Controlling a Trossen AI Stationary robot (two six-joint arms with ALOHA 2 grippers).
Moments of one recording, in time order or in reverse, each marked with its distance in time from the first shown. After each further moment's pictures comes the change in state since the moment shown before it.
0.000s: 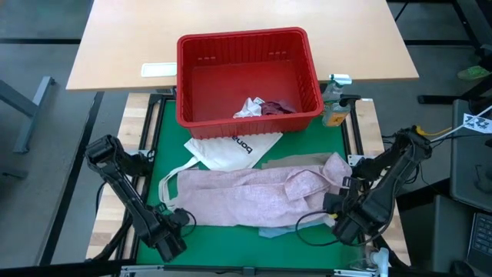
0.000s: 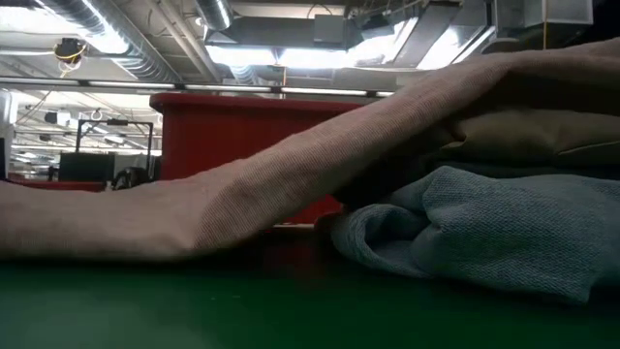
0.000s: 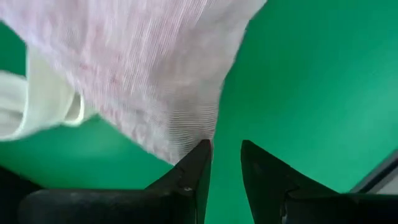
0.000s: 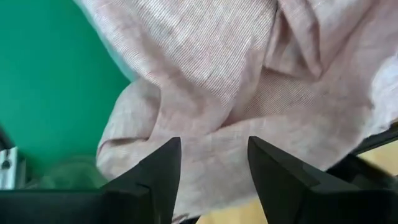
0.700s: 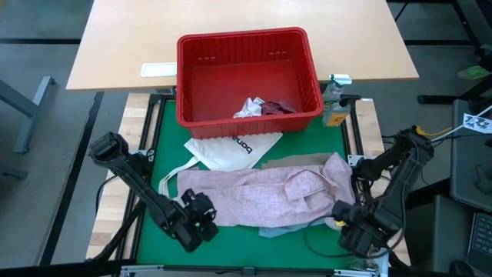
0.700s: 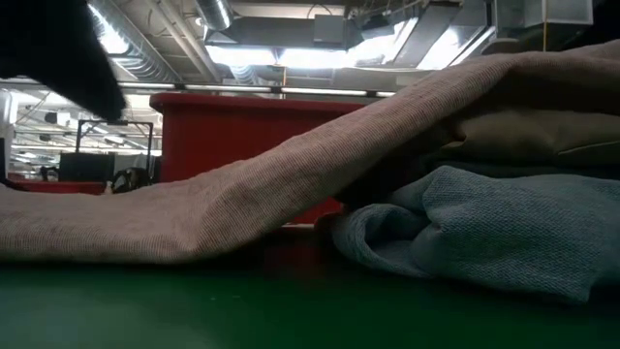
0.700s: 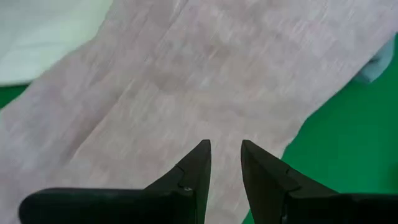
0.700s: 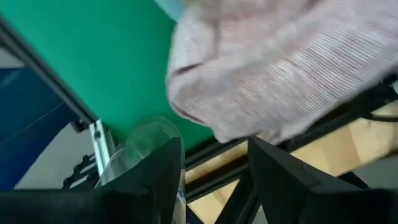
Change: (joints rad) left arm 0.168 0.000 0.015 0.231 -0.634 0.133; right arm 0.111 -0.002 0.003 0.129 -0.202 0.392
